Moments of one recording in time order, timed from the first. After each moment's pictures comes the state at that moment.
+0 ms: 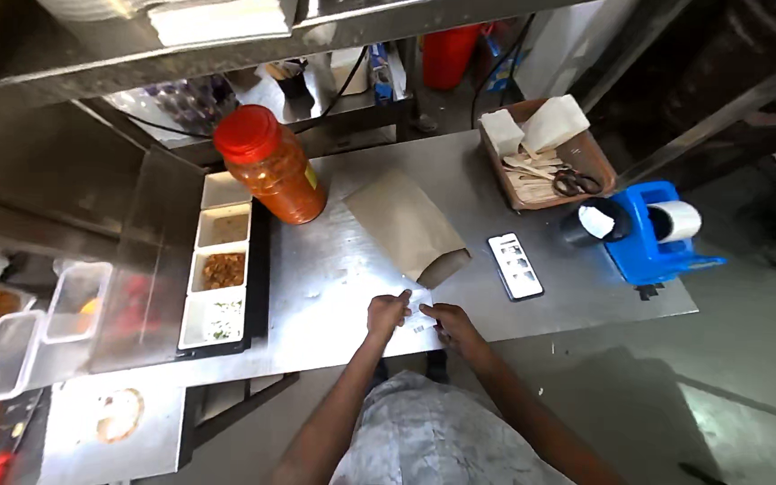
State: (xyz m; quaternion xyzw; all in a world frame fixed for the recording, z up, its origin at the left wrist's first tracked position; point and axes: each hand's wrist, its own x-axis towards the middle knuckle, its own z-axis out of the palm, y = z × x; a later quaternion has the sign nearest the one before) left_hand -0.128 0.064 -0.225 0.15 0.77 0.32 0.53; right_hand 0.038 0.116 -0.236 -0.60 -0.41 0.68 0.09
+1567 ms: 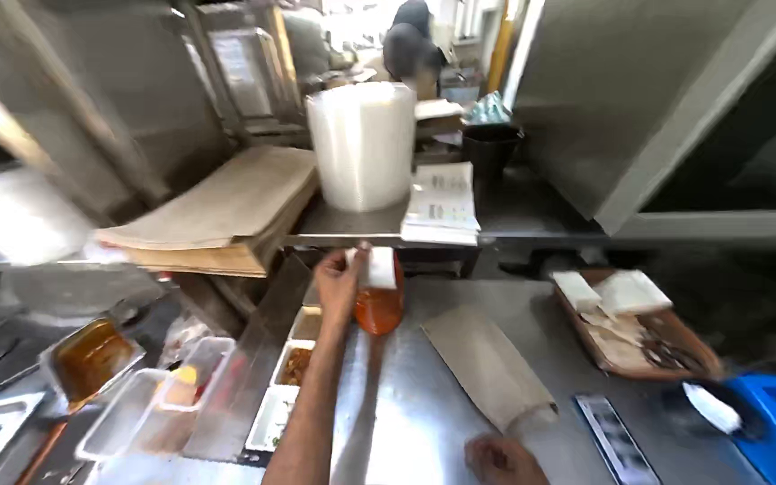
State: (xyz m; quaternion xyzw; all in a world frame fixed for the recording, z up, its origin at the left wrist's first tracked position) left_hand -0.384 0.092 0.063 0.30 0.65 0.70 0.04; right_hand -0.026 0.096 -0.127 -0.39 -0.72 0.55 0.17
